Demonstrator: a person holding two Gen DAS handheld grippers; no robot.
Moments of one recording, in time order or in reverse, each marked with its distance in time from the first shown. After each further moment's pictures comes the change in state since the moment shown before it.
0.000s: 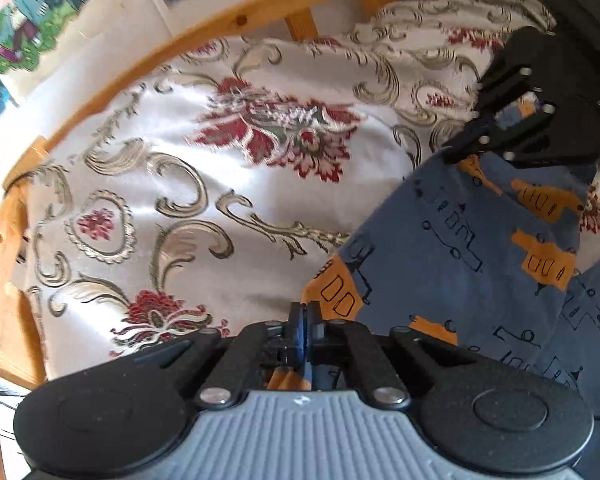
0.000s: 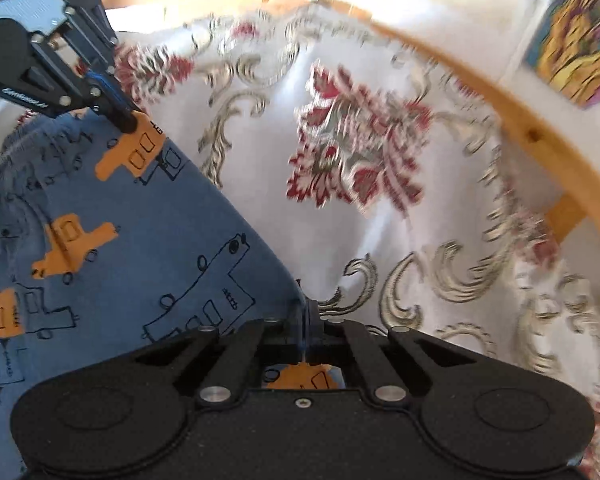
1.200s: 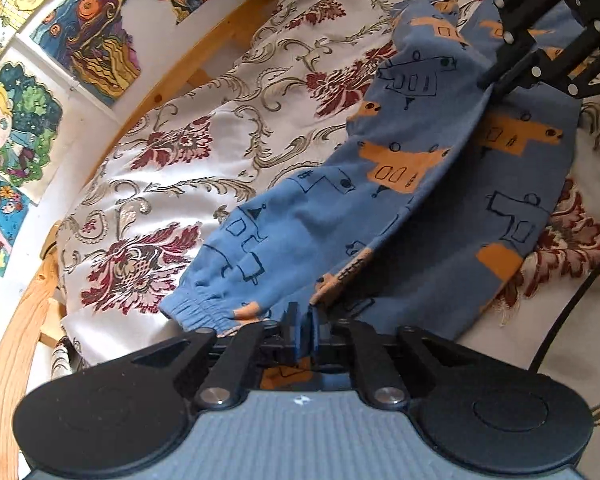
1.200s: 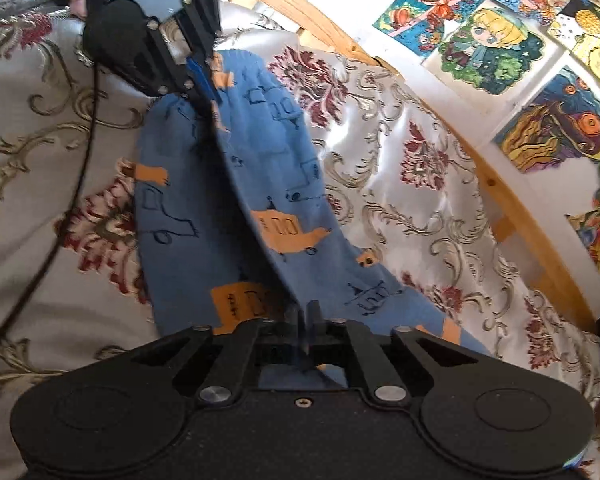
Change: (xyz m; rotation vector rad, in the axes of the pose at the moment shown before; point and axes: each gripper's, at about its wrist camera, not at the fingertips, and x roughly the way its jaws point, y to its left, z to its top) left arm -0.090 -0.171 -0.184 0.369 -0.142 0.175; right arm -0.156 0.274 -0.125 -0.167 -0.060 -0.280
